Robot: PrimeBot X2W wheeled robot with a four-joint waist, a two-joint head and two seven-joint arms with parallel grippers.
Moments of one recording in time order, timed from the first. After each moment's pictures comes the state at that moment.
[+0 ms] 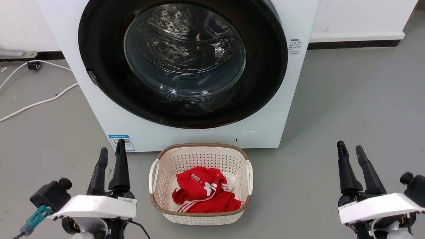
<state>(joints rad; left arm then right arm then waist) -0.05 0.05 0.03 0.02 -0.74 -0.10 -0.11 -0.02 -0.06 -0.01 0.04 0.61 0.13 -0.11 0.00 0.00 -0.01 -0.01</state>
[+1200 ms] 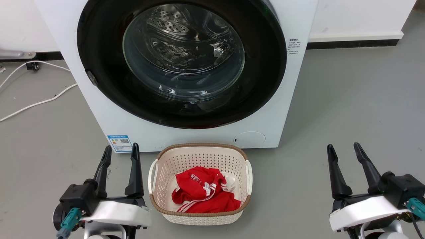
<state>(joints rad) -0.02 0.05 -0.02 0.00 -0.27 -0.06 -0.20 0.00 -0.05 0.01 -0.02 0.20 0.13 -0.12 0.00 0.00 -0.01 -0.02</state>
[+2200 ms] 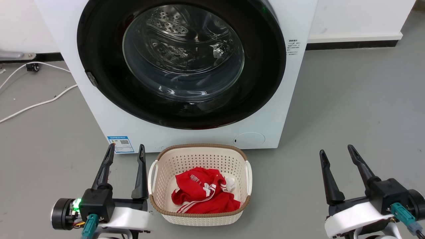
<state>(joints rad) -0.01 0.06 -0.04 -0.01 -0.04 -0.02 -0.26 0.02 -0.05 0.02 -0.03 0.01 0.13 -0.14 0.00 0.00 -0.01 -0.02</state>
